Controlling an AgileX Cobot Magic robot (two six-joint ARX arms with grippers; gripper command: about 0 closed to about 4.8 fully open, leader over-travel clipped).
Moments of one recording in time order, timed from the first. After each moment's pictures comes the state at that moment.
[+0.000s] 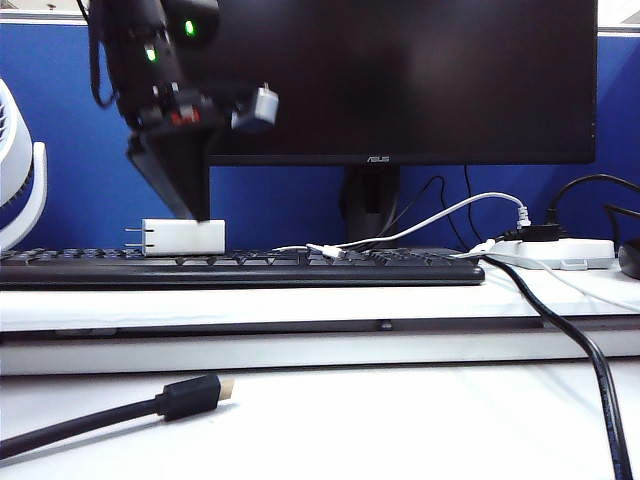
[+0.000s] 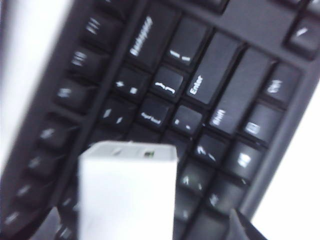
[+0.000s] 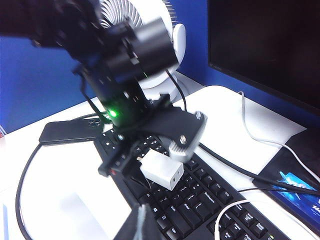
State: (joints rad) left arm -0.43 1.86 1.68 -1.08 0.13 0.66; right arm 0.41 1.08 1.10 -0.27 -0.62 -0.07
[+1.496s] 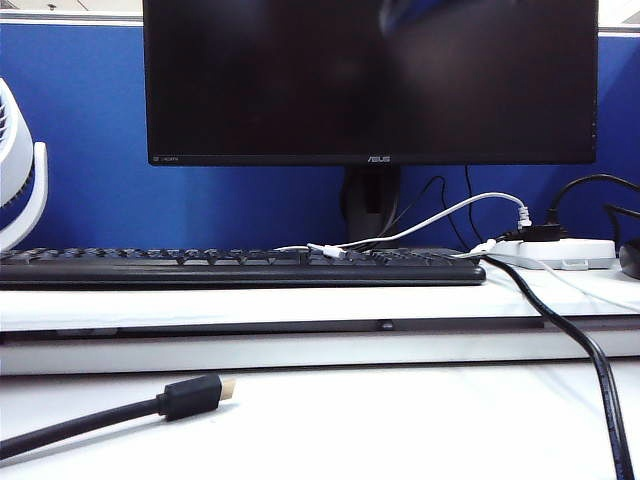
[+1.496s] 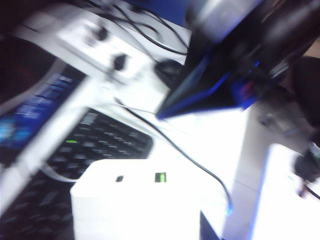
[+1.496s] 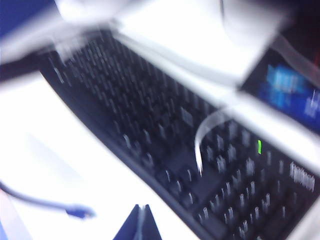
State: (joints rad) left arm -0.43 1.36 1.68 -0.96 0.66 0.29; right arm 0.49 1.33 1.35 -0.67 -0.40 -0.09
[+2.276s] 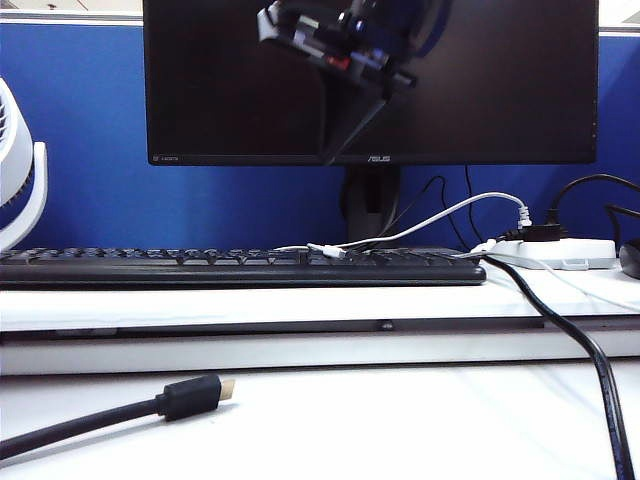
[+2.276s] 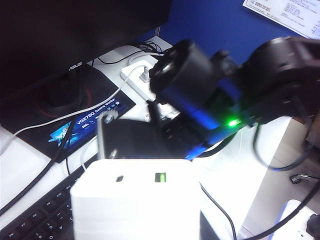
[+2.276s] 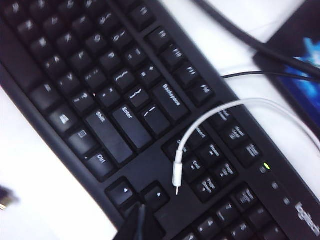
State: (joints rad) left arm -0.43 1.21 1.68 -0.91 0.49 0.05; right arm 0.63 1.79 1.70 -0.90 -0.13 -0.31
